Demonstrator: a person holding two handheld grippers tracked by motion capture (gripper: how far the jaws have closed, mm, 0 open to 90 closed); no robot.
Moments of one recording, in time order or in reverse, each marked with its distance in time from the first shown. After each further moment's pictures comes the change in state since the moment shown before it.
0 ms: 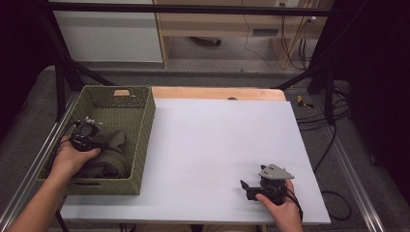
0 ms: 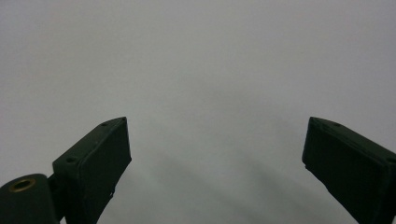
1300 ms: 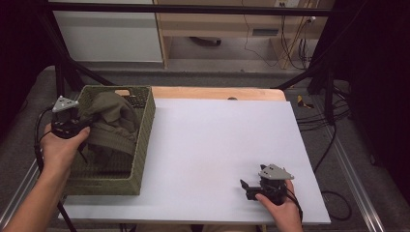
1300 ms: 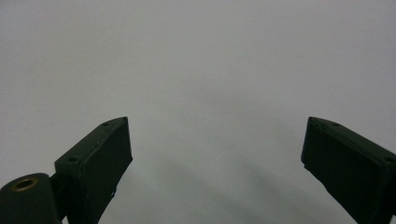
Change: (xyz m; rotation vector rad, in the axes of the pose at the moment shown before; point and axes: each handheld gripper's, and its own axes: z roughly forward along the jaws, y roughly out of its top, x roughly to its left) left arm 0.004 0.021 -0.079 -0.541 -0.019 -0.112; right arm 0.001 0.001 -0.001 -0.014 -0.006 -0.008
